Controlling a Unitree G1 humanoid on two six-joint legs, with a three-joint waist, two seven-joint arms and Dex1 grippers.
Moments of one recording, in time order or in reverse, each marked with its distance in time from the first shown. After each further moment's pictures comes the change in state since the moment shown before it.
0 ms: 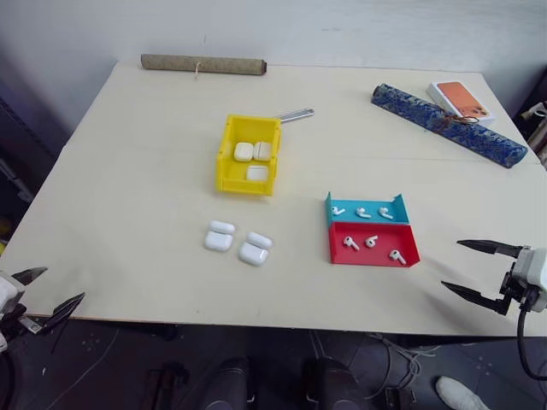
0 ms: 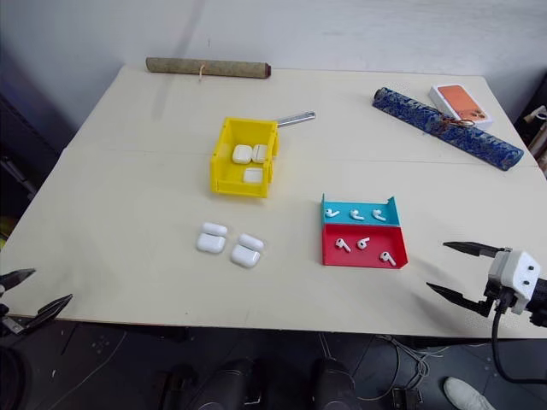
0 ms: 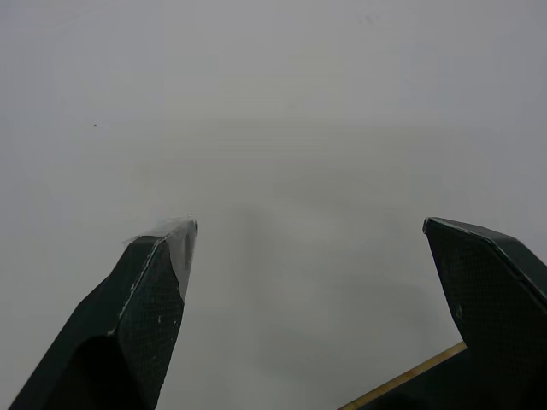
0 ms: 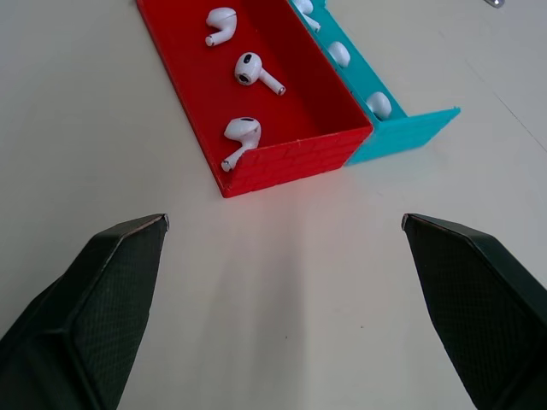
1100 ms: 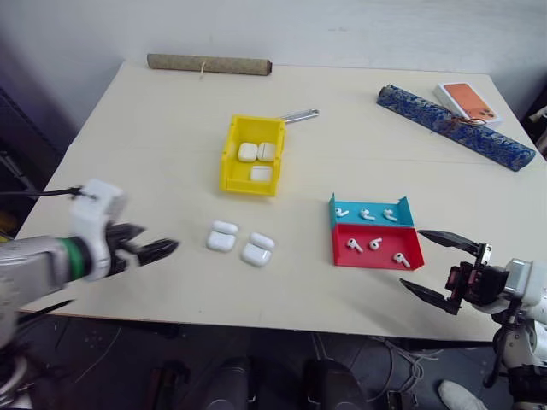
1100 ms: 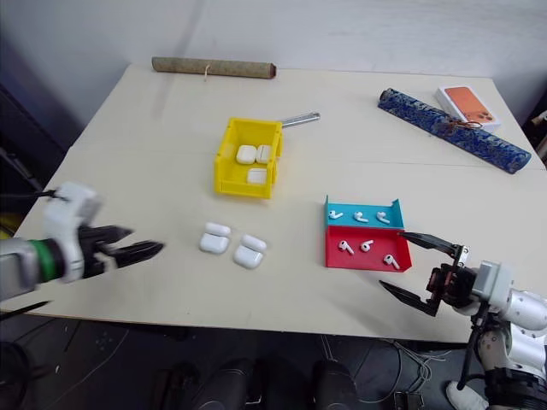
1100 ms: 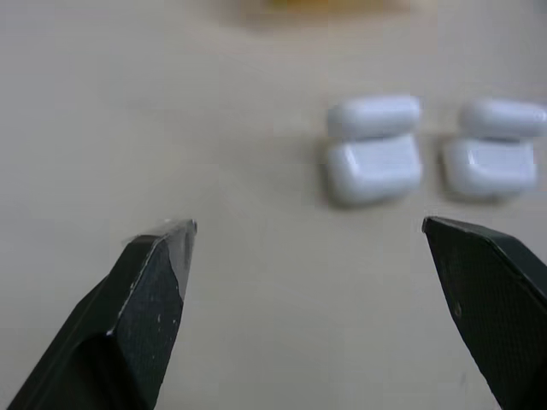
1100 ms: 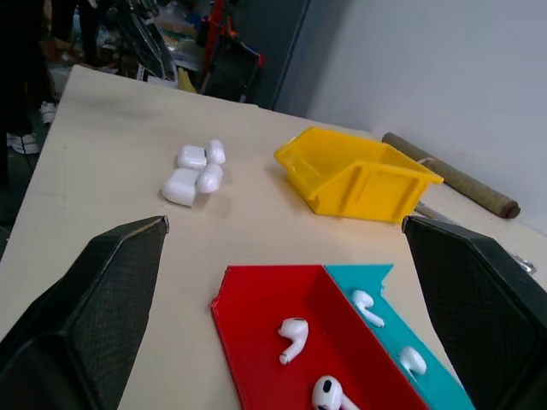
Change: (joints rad) left arm -0.774 -0.116 -0.303 -0.687 -0.474 1.613 0.666; right arm 0.035 0.295 0.038 -0.361 0.293 0.079 0.070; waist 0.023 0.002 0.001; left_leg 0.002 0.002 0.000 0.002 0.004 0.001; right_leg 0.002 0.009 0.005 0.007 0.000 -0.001
